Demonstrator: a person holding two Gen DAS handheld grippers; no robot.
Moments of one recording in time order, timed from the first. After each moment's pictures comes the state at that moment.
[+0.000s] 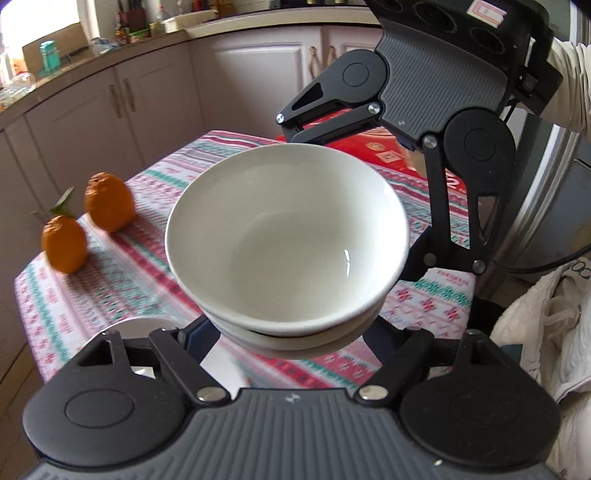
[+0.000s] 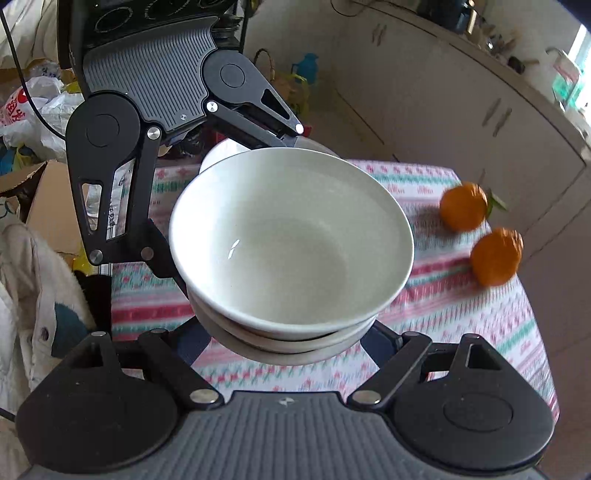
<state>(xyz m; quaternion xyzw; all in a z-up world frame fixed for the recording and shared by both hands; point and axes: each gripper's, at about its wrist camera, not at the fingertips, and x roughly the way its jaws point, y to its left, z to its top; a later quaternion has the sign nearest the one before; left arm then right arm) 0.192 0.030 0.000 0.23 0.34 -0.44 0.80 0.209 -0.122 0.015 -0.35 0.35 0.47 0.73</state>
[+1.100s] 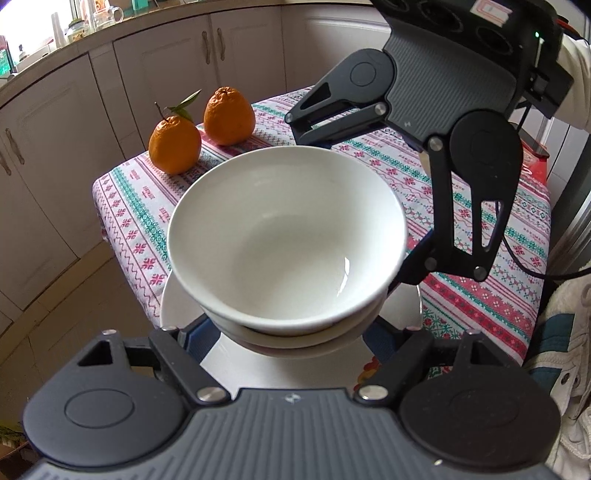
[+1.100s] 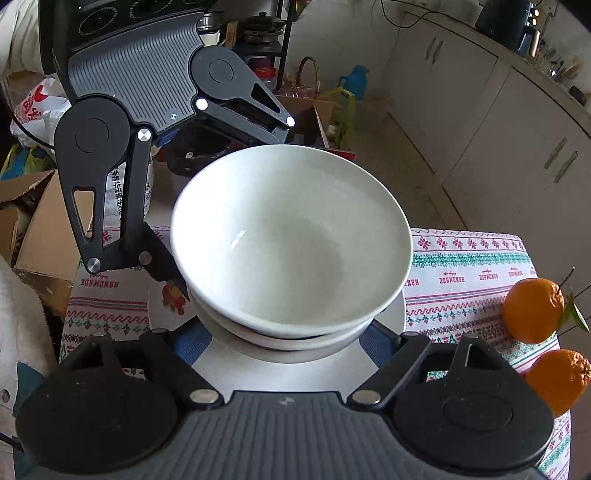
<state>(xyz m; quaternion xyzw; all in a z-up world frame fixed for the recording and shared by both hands) 0.235 0.131 -0.030 0.20 0.39 -0.35 0.83 0.276 -0.009 -0.023 -0.36 0.34 0.54 0.68</state>
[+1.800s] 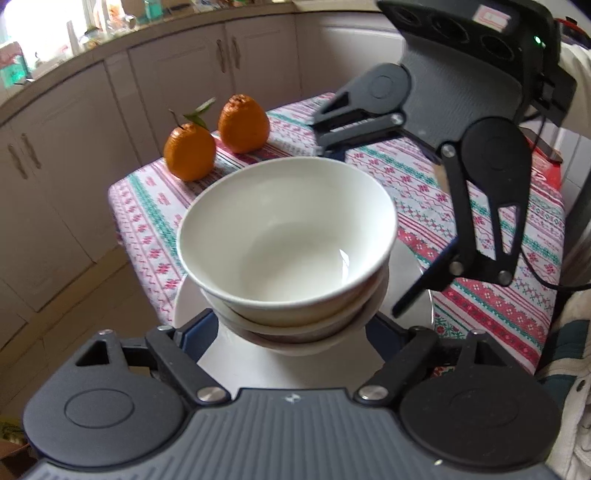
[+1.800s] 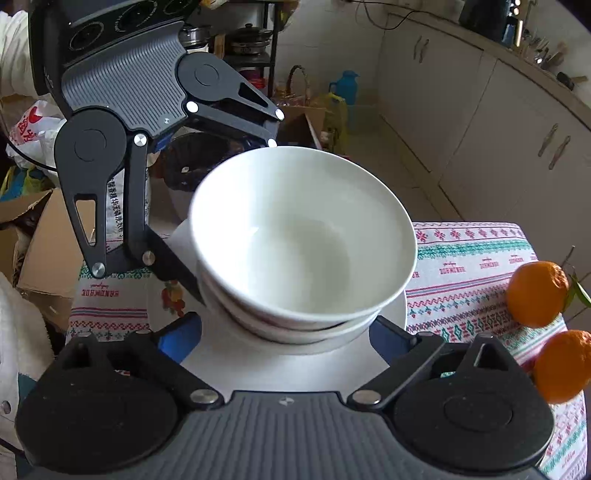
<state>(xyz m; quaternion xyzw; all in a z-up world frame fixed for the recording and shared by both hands) 0.224 0.133 -0.025 0.20 0.37 -0.32 0.85 0.274 -0.021 -0.026 -0.33 0.34 0.53 0.70</state>
